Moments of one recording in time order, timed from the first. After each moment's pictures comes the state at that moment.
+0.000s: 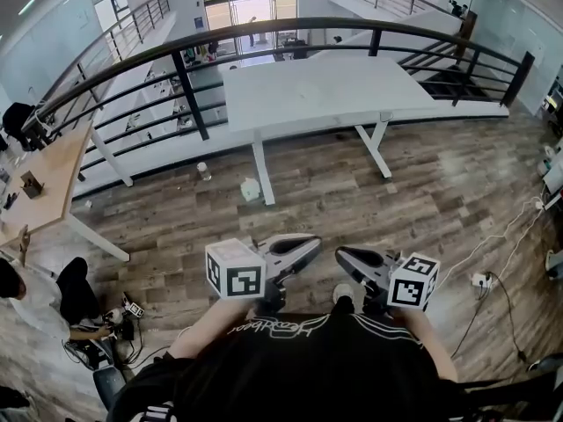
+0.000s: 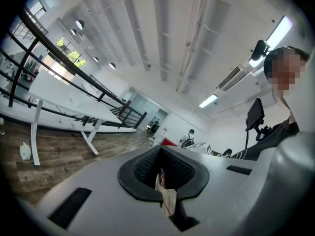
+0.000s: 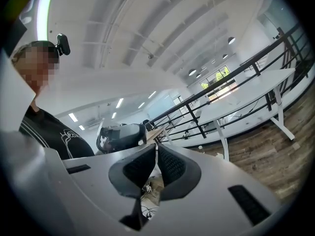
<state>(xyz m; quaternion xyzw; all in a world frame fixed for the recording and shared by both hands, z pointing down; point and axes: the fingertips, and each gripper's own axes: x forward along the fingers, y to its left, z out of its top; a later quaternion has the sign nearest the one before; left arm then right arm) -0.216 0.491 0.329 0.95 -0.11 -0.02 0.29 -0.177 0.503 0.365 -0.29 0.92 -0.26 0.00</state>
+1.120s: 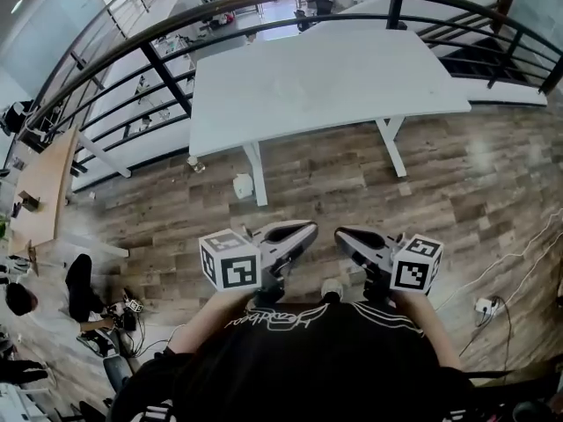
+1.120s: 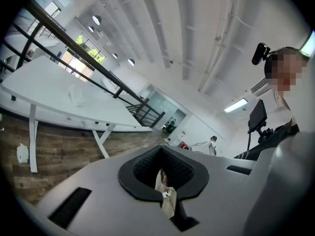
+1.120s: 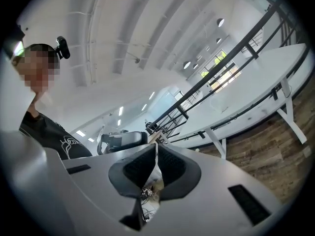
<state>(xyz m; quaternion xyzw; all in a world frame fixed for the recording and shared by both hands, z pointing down) -0.002 0.135 0.378 0.92 -0.19 0.01 0.35 0.039 0.144 0.398 -0.23 0.91 -0.34 0.03</state>
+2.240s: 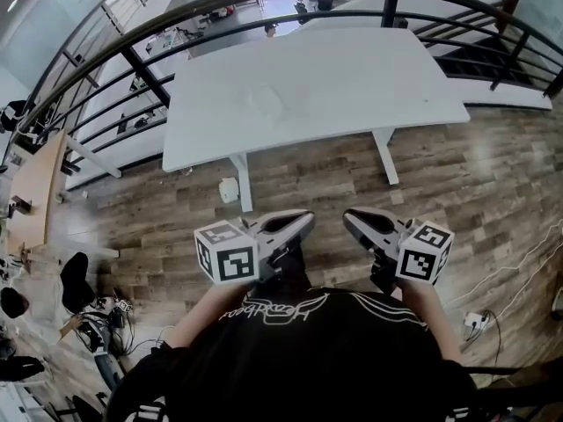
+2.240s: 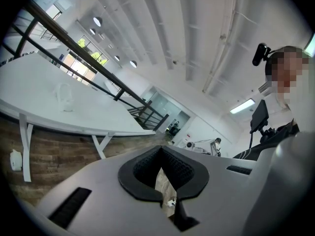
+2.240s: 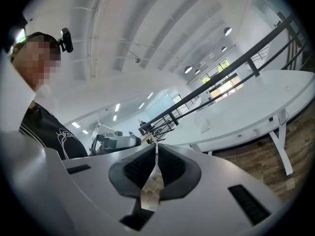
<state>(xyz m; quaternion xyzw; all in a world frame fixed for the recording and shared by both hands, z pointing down) 0.106 0.014 0.394 0.91 -0.21 0.00 0.35 0.168 0.010 0.407 -0.26 0.92 -0.29 0.00</state>
